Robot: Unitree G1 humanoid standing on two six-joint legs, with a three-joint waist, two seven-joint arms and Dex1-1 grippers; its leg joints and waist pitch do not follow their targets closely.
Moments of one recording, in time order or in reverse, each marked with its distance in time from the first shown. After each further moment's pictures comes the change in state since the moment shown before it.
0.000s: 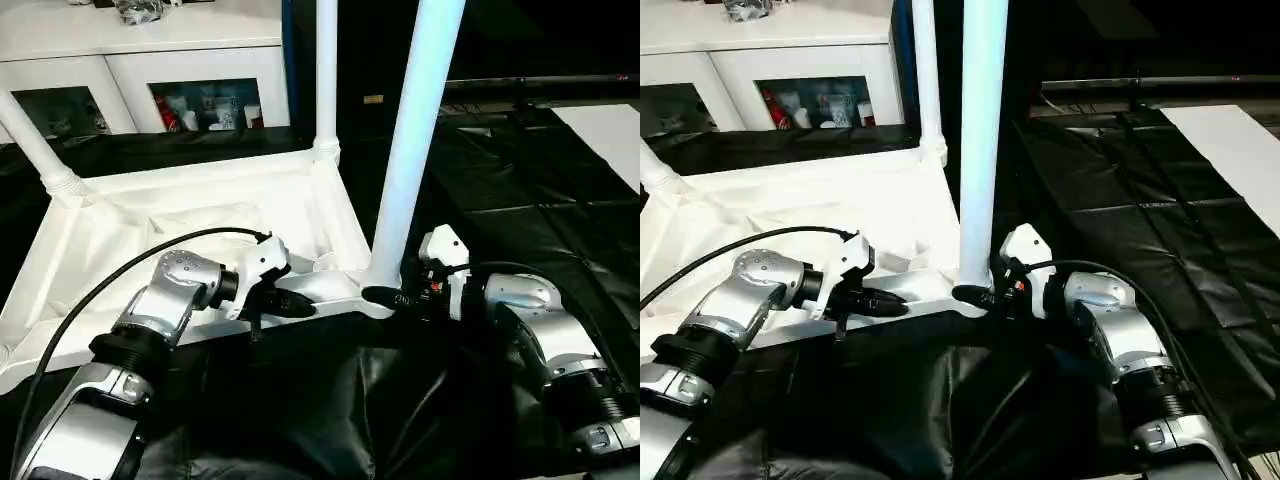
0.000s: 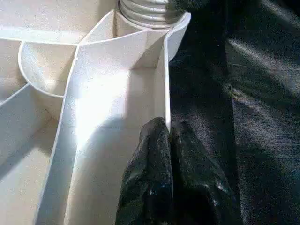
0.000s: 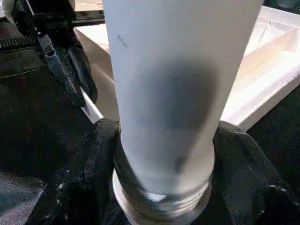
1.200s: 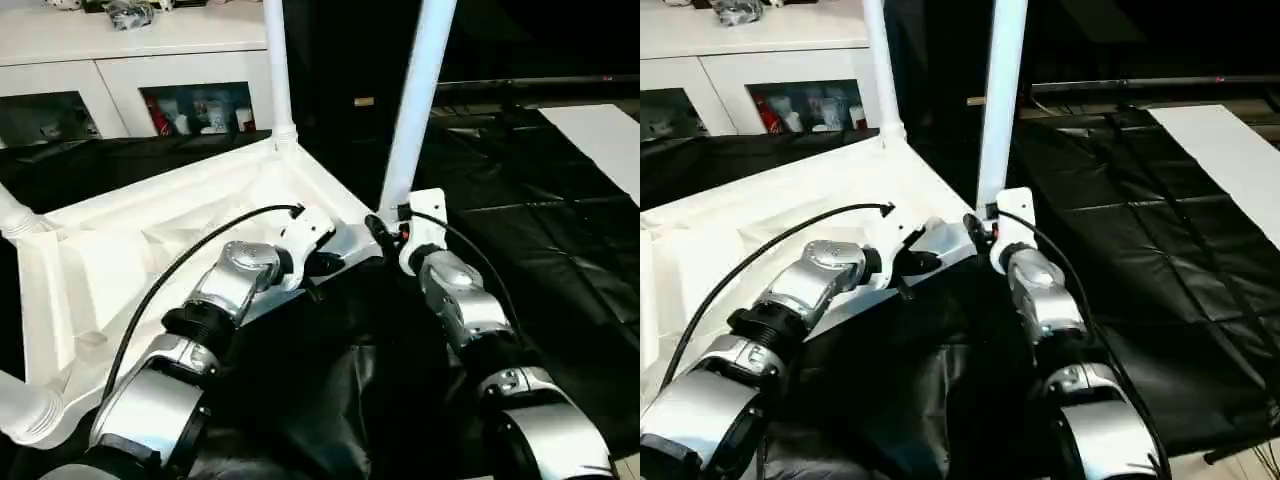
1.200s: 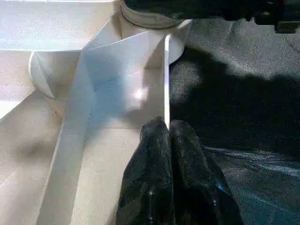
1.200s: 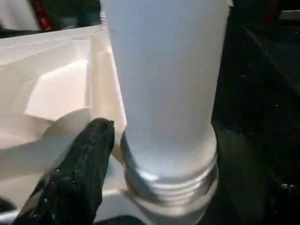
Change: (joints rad) left arm -0.153 -0.221 0.050 0.169 0.078 0.126 0.517; right arm -0.218 0.329 -0.183 0.422 -0.074 -0.133 -0.720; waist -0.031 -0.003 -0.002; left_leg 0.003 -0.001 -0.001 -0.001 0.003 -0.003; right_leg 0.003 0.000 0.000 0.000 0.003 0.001
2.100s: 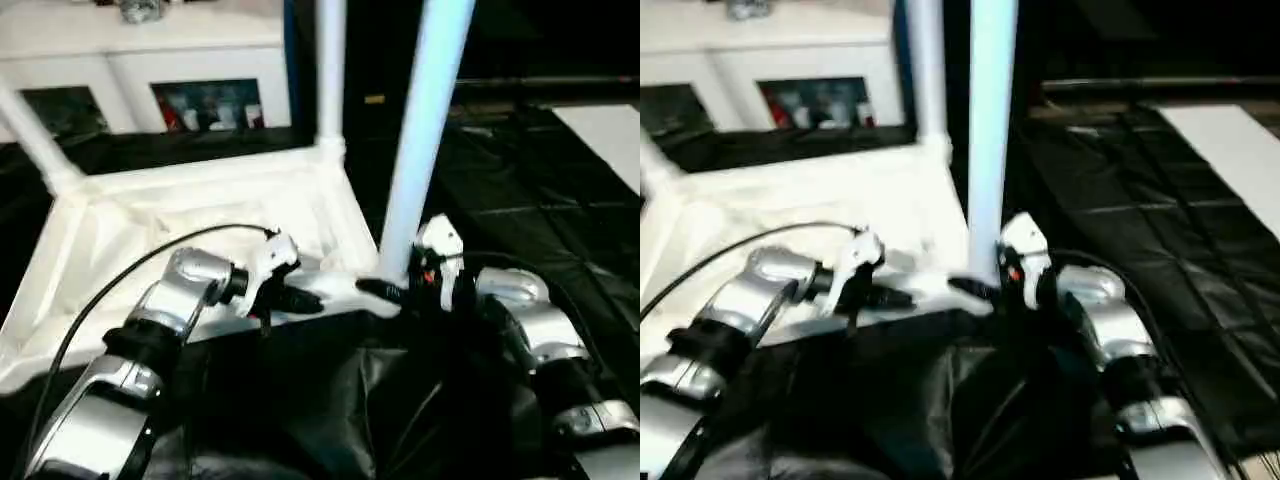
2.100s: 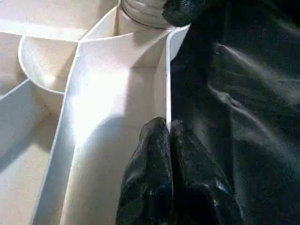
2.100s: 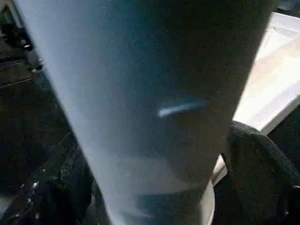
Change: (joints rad) left arm 0.127 0.198 -0.068 -0.160 -0.076 -0.075 -0.521; right arm 0.164 -0.299 0.166 -0.321 0.070 0.103 0.737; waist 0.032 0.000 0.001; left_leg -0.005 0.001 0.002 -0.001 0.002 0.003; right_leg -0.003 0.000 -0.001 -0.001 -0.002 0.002
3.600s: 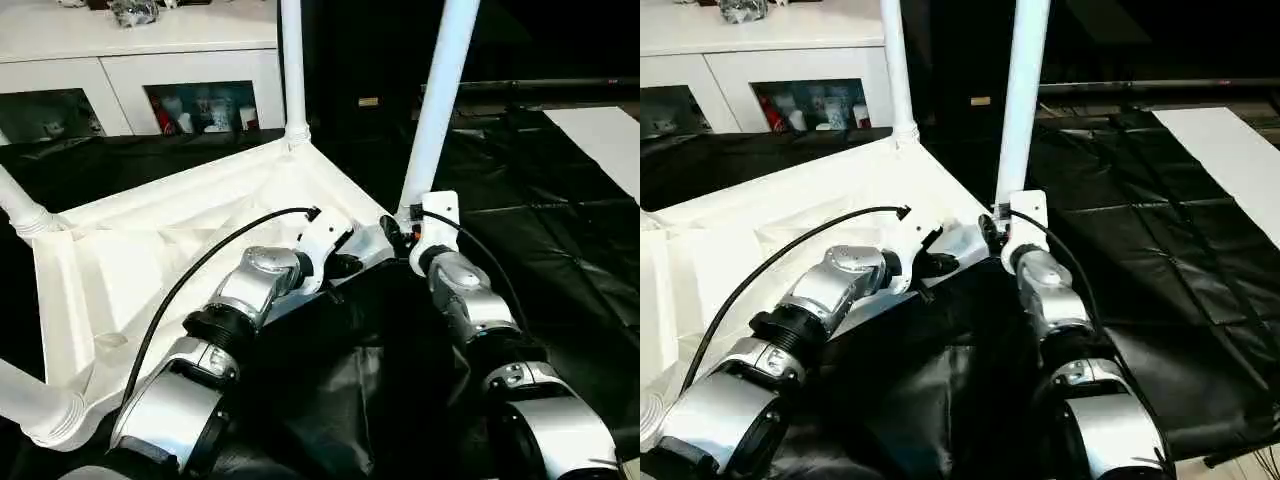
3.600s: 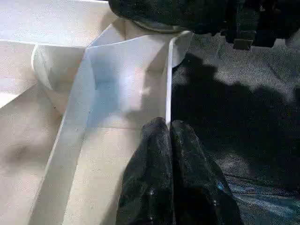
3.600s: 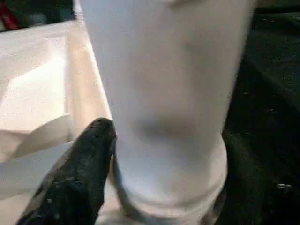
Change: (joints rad) left arm -0.128 -0.280 0.078 0.150 0.049 0.120 0.590; right arm -0.196 0.295 -0.225 0.419 -0.062 -0.144 -0.814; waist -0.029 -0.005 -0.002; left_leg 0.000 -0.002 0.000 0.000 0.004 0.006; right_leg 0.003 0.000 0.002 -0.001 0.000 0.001
